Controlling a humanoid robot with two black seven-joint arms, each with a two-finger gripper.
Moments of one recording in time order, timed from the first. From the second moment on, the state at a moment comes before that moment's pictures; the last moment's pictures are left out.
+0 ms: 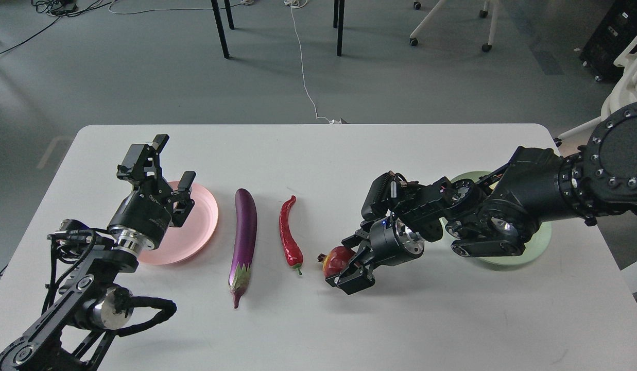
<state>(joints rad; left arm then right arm) -0.02 0.24 -1.25 -1.48 0.77 0.01 -0.22 1.55 -0.03 -1.04 1.17 -1.02 -0.19 0.49</state>
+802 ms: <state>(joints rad) -0.02 0.25 -1.25 -1.48 0.77 0.01 -0.21 1.73 -0.23 -1.08 1.20 -1.18 -0.22 0.49</state>
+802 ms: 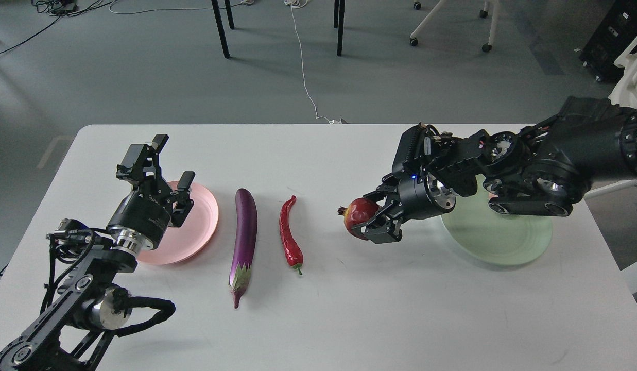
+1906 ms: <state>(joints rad) -0.02 0.25 -1.23 -1.48 0.77 0.01 -0.21 1.48 -0.55 -1.07 1.06 -1.34 -0.29 0.49</state>
